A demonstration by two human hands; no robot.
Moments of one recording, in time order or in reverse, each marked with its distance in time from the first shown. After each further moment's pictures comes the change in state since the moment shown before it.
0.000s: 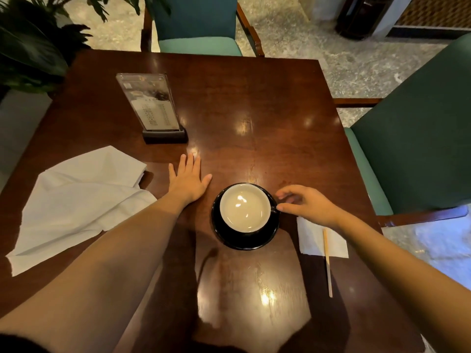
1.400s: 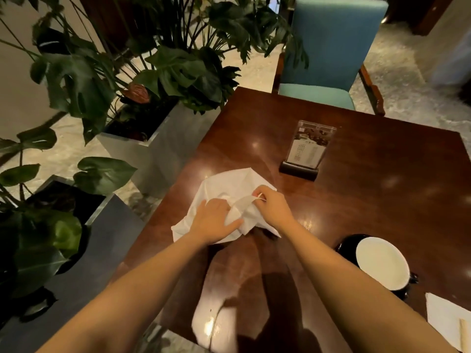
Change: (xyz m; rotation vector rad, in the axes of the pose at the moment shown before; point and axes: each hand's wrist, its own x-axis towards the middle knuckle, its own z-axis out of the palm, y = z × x) left_hand -0.156 -0.224 -0.044 -0.183 0.334 -0.057; right_hand 0.110 -0.267 0.226 -0.052 0.070 -0.240
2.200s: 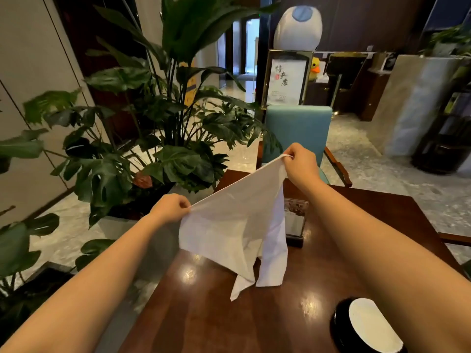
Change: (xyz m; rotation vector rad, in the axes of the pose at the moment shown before) left_hand 0.068 -0.032 -0.217 -0.087 0.088 -0.131; right_hand 0.026 -0.153 -0.195 -0.019 0.596 -0.172
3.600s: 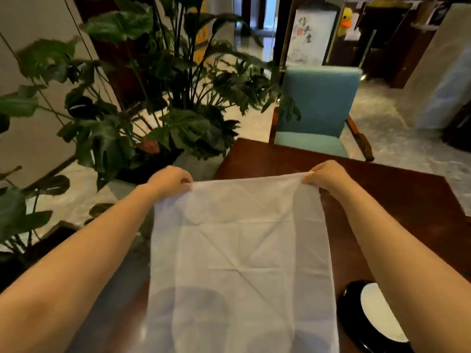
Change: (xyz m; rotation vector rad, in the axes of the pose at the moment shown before) left_hand 0.009 -0.019 0.004 0.204 -0.092 0.095; right_hand -0.006 0.073 0.028 -0.139 -0.404 0.444
